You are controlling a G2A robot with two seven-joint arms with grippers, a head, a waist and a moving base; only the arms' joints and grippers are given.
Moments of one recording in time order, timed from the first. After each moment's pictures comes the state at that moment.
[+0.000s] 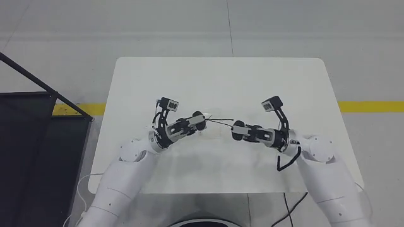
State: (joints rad) left arm 1.11 -1.33 -1.23 -1.21 -0.66 -0.63 -1.09; right arm -1.08 -1.16 1.26 -1.39 0.50 -0.46 1.20
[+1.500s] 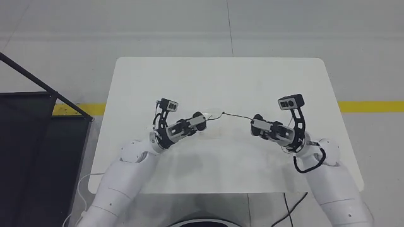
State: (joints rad) left arm 1.11 -1.32 -1.20 -1.20 -0.65 -0.67 -1.06; right arm -1.10 -1.16 1.31 -1.36 0.80 -0.50 1.32
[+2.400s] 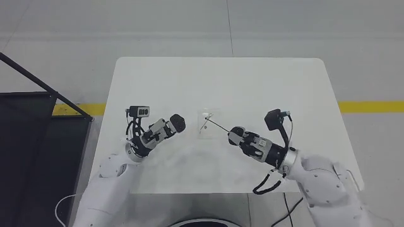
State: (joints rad) left arm 1.30 -1.27 -1.39 -1.37 -0.67 -0.74 -1.02; right arm -1.41 -1.13 1.36 -1.97 -0.32 -0.34 0.74
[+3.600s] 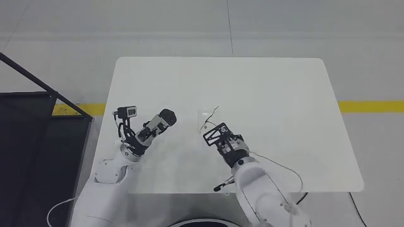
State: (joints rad) left arm 1.36 -1.27 -1.44 -1.43 -0.40 -0.80 -0.72; right arm -1.24 -1.21 0.81 -2.06 -1.67 0.21 0.93
